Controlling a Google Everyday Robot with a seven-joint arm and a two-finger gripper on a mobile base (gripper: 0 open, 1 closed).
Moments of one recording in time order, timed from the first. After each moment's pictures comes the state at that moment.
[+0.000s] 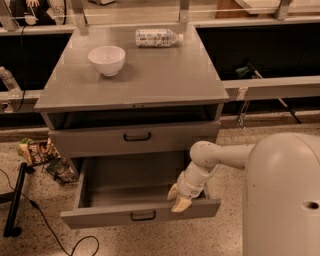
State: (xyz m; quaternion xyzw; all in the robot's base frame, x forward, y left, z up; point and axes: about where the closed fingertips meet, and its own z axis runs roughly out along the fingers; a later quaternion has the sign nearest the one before) arm 0.506 -0.059 0.431 -0.75 0.61 0.24 0.09
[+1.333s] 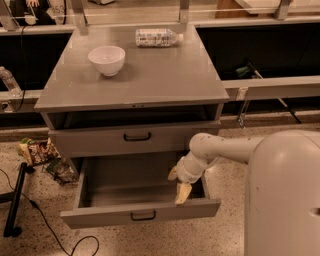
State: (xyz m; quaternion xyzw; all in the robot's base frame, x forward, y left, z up) arm 0.575 -0.064 0.453 -0.75 0.62 0.13 0.16
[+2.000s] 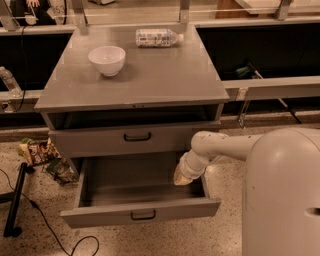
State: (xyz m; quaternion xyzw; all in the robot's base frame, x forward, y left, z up) arm 0.602 -0.079 0.461 -0.75 0.63 0.09 0.17
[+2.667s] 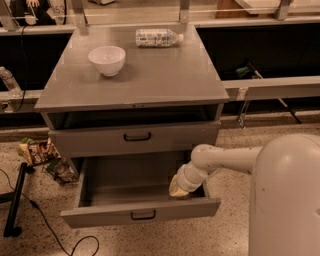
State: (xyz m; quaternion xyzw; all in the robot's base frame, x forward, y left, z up) arm 0.569 -0.060 0.430 -0.73 0.64 0.12 0.19
